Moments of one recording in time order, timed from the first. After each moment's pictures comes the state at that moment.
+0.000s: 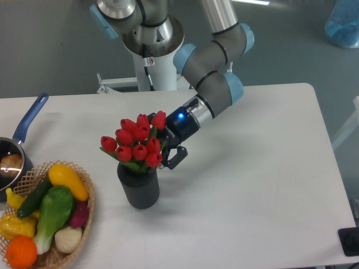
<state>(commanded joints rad) 2.64 -1.91 -2.09 -0.84 0.10 1.79</state>
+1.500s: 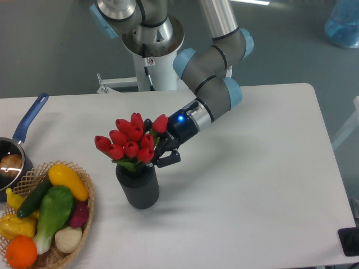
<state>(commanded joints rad) 2.65 -1.92 -2.10 -0.84 0.09 1.79</state>
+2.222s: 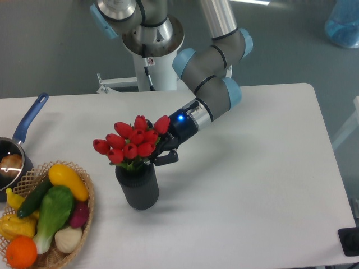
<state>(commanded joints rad) 2.66 -1.92 -2.11 -0.84 0.04 1.78</state>
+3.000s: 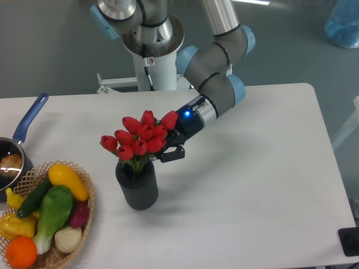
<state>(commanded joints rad) 2.70 -1.86 -2.11 -0.84 -0.01 1.70</state>
